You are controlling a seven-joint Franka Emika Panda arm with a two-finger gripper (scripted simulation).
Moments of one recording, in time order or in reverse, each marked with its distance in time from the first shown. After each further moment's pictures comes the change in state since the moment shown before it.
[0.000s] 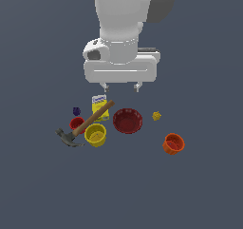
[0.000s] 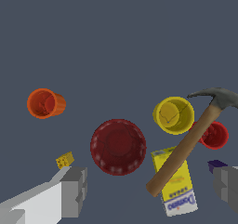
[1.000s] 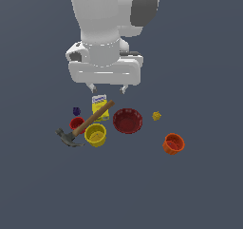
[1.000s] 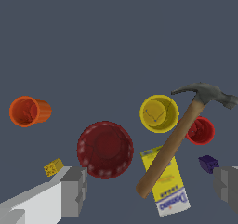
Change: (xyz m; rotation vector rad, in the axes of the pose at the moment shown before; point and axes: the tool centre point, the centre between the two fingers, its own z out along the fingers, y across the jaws) arm 0.001 0.043 0.005 0.002 0.002 0.074
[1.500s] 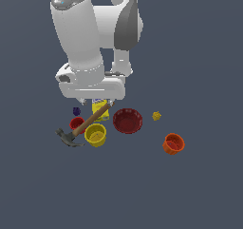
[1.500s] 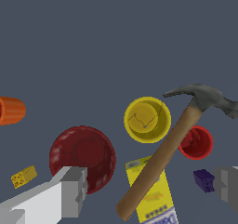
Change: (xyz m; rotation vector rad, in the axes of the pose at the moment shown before) arm 0.010 0.045 0.054 0.000 -0.011 -0.037
